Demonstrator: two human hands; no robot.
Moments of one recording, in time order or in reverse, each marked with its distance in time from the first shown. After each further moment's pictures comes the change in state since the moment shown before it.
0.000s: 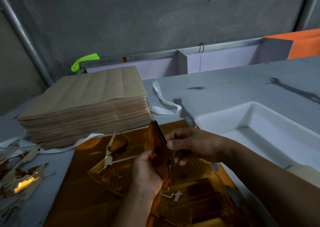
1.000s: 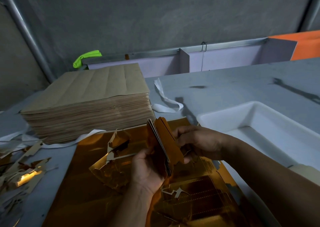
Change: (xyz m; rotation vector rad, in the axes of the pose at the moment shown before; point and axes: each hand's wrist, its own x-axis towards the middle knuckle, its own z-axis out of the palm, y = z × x) left_hand 0.009 0.004 -0.013 -0.206 -0.134 -0.157; right_hand 0.000 -0.001 -0.001 0.037 0.039 0.055
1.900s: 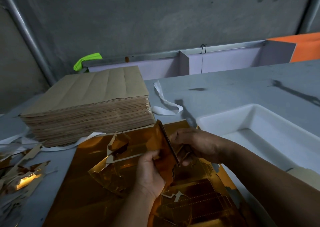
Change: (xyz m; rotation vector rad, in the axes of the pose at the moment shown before) left_hand -0.001 -0.011 0.011 0.303 0.024 0.127; right_hand 0.001 0.001 0.002 -0.087 0.079 -0.035
